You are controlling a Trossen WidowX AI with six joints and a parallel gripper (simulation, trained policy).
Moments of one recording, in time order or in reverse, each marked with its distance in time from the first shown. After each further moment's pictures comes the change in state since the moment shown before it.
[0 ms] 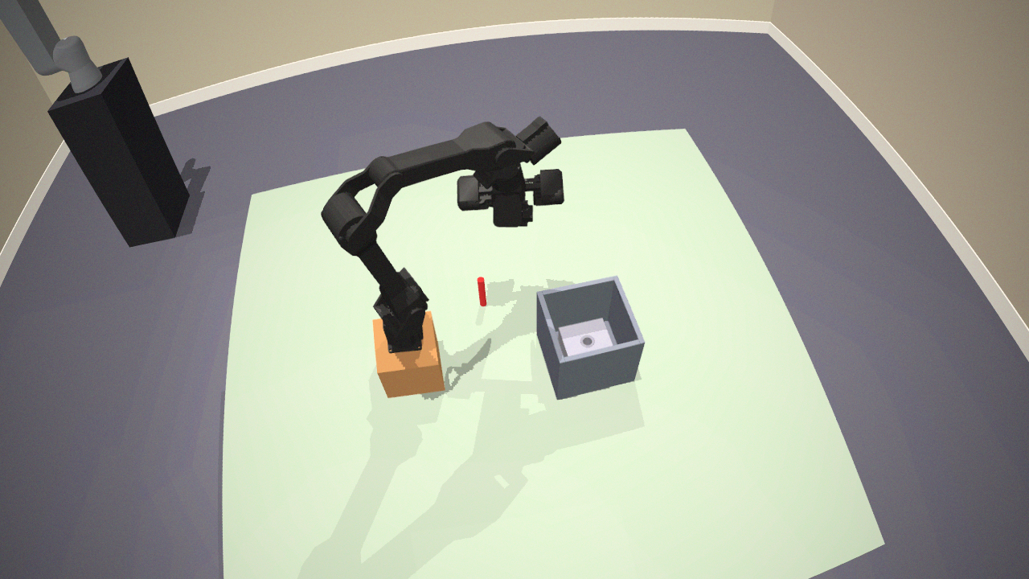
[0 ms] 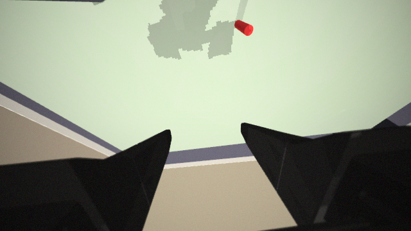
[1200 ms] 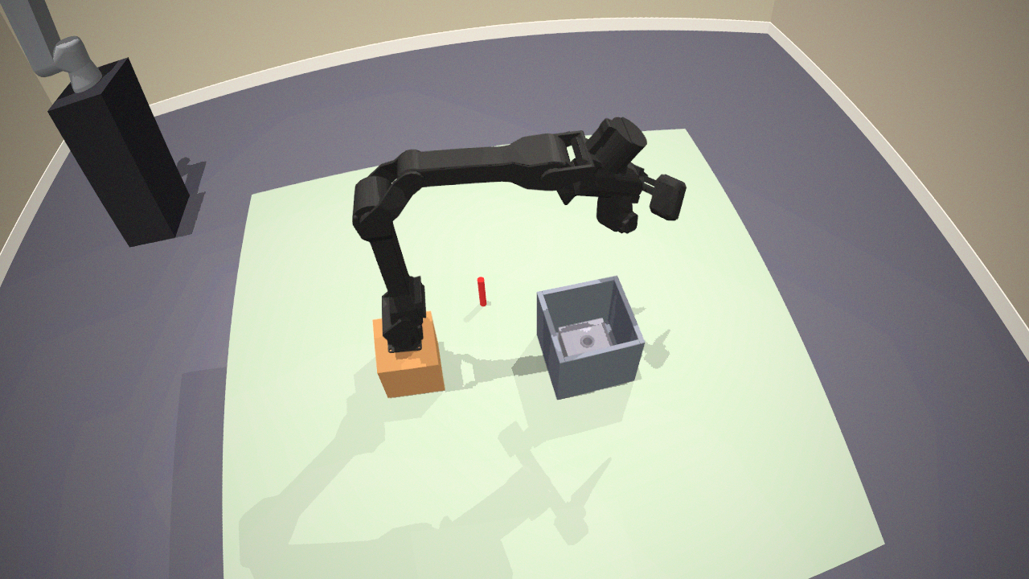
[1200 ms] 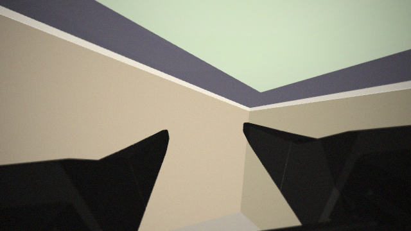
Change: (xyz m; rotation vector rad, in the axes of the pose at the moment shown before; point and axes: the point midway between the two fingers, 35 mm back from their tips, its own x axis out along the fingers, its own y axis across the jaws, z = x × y) arm -0.160 0.236 0.039 0.501 0.387 0.734
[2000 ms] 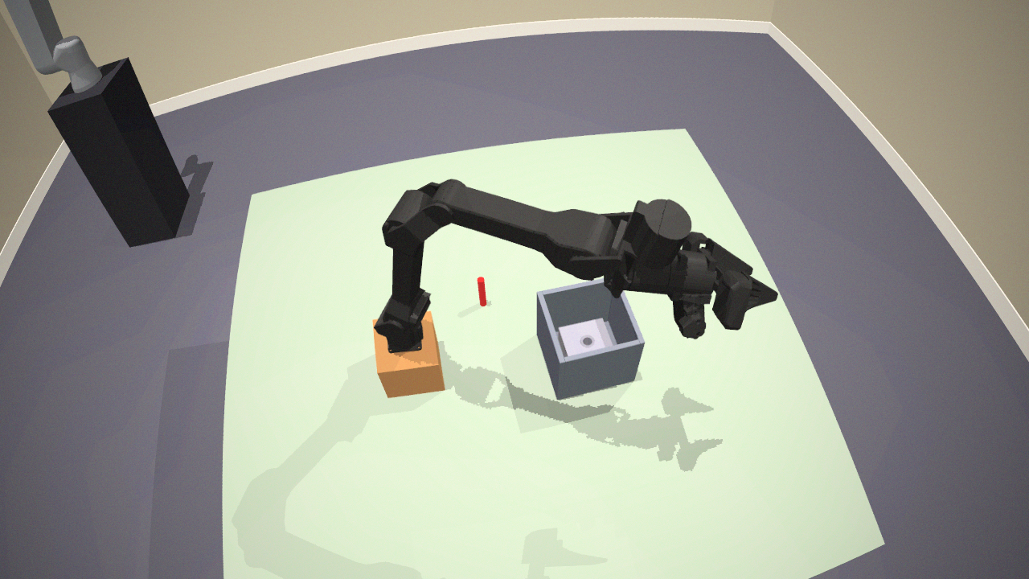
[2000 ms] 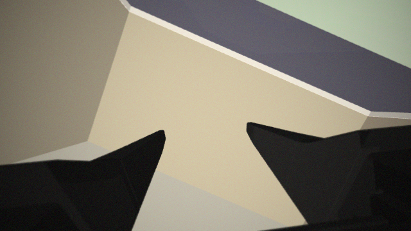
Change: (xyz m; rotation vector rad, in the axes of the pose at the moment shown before) arm -0.077 0.249 0.045 -0.034 0.095 0.602
